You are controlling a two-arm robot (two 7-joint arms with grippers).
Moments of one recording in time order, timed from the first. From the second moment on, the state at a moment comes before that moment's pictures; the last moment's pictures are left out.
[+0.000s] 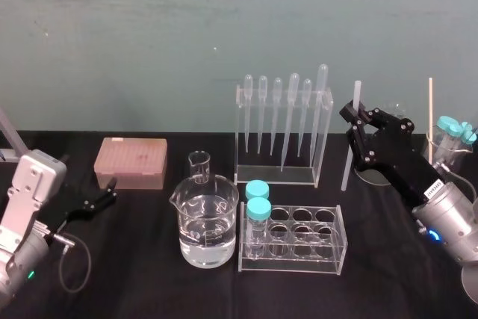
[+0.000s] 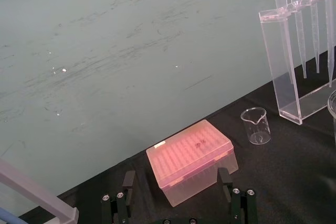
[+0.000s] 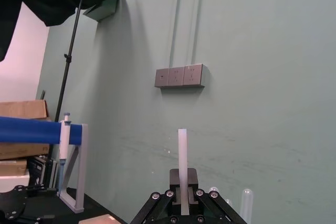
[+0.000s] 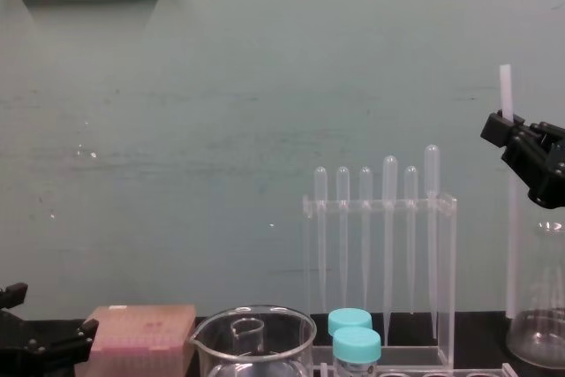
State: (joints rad) left arm -0.20 0.60 0.45 -1.41 -0.25 -0.12 0.03; right arm 0.29 0.45 -0.34 -1.32 0.59 -0.60 0.57
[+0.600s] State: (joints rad) left arm -0.20 0.60 0.45 -1.41 -0.25 -0.12 0.03; right arm 0.29 0.45 -0.34 -1.32 0.58 -0.60 0.56
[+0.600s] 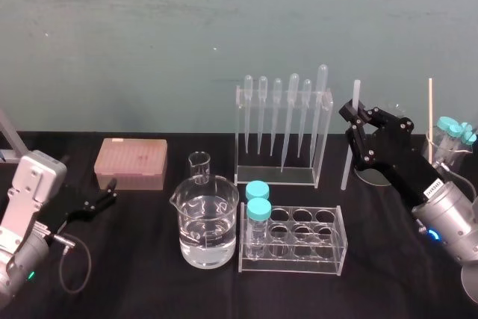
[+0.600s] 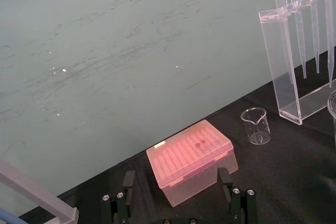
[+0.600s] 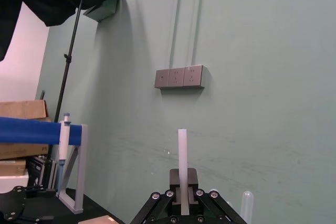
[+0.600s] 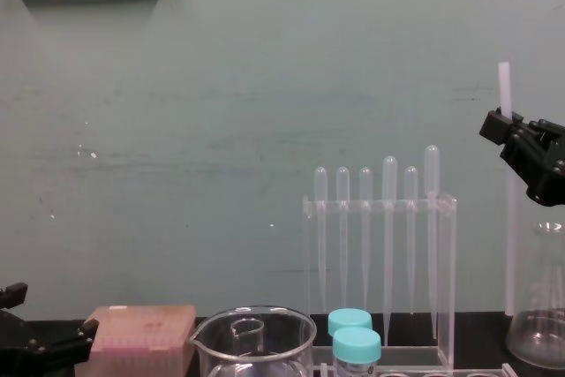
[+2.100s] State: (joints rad) left arm -0.20 0.60 0.45 -1.41 -0.25 -0.12 0.03; right arm 0.29 0.45 -0.34 -1.32 0.58 -0.60 0.56
